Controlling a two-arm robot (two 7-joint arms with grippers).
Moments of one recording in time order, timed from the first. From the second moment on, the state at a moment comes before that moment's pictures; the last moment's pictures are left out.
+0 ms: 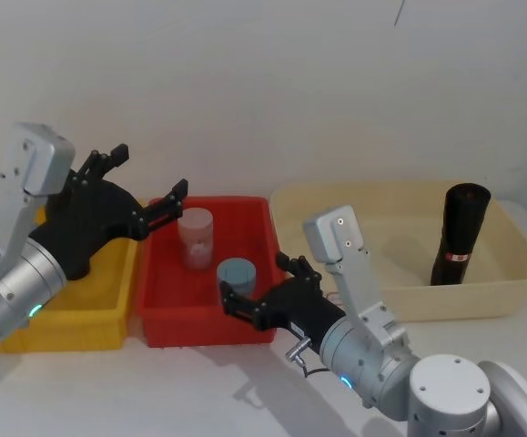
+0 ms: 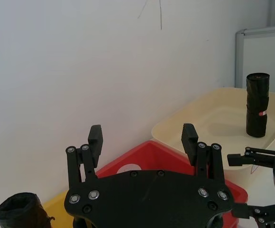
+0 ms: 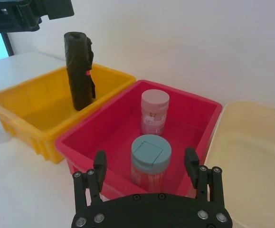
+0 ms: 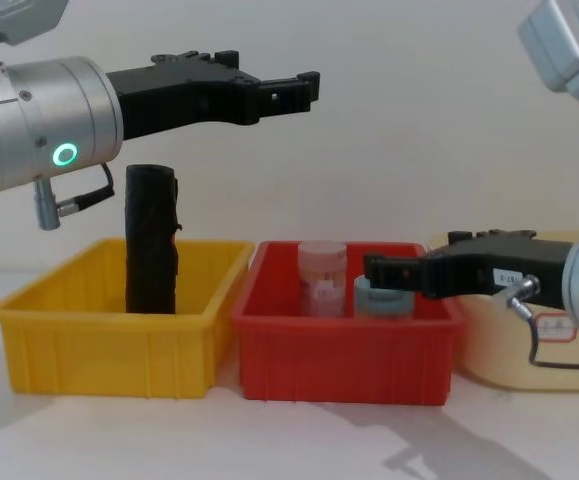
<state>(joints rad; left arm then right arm) -0.44 0.33 0.41 -1.58 -0.31 0.03 -0.36 0.17 0.17 -0.31 -1.69 0.09 0.34 0.23</state>
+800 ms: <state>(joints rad) -0.44 0.33 0.41 -1.59 -0.31 0.04 -0.36 0.20 0.13 -0.33 -1.61 0.06 0.32 0.22</state>
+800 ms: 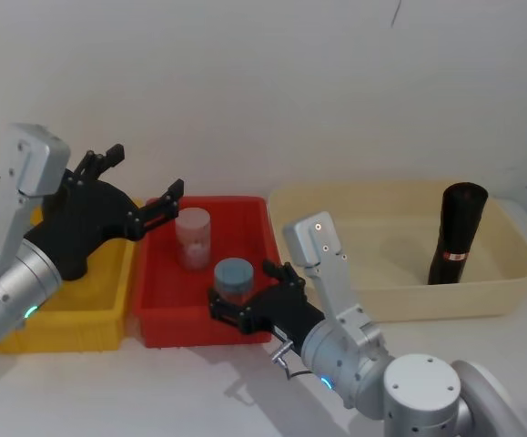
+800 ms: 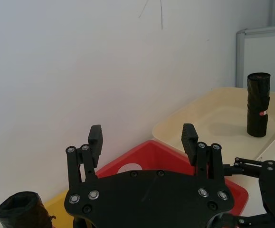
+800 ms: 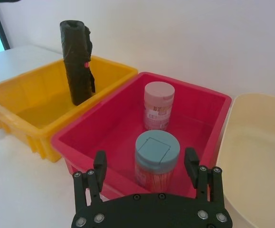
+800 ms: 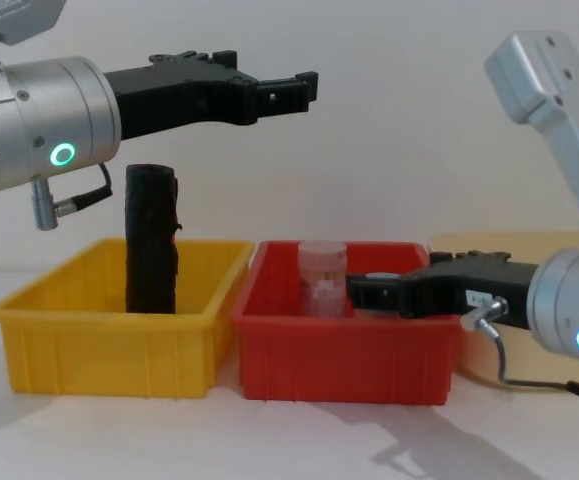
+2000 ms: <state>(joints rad) -0.44 0.33 0.41 -1.59 -0.31 0.04 -0.36 0.29 0.09 -0.33 -1.45 0.07 0.27 0.22</state>
